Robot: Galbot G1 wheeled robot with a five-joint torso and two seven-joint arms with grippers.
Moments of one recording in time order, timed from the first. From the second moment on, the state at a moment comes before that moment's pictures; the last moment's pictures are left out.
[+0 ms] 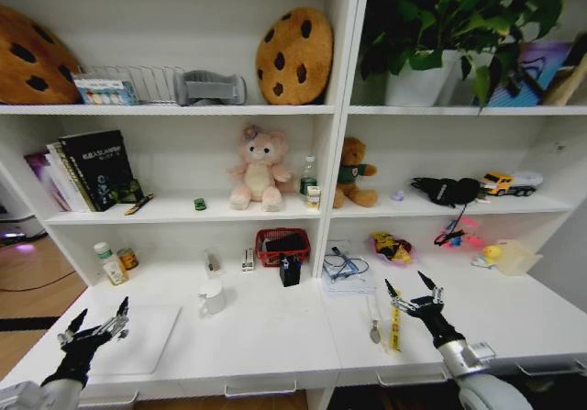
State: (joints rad) left arm 1.92 -1.11 -1.02 -2.08 -0.80 -0.14 -0.08; right arm -1.72 0.87 0.71 1.91 0.47 0.38 0.03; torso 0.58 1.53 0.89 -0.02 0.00
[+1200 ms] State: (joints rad) left arm 1.92 -1.11 -1.02 -2.08 -0.80 -0.14 -0.08; right arm -1.72 0.87 0.71 1.91 0.47 0.38 0.03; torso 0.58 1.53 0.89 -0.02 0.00
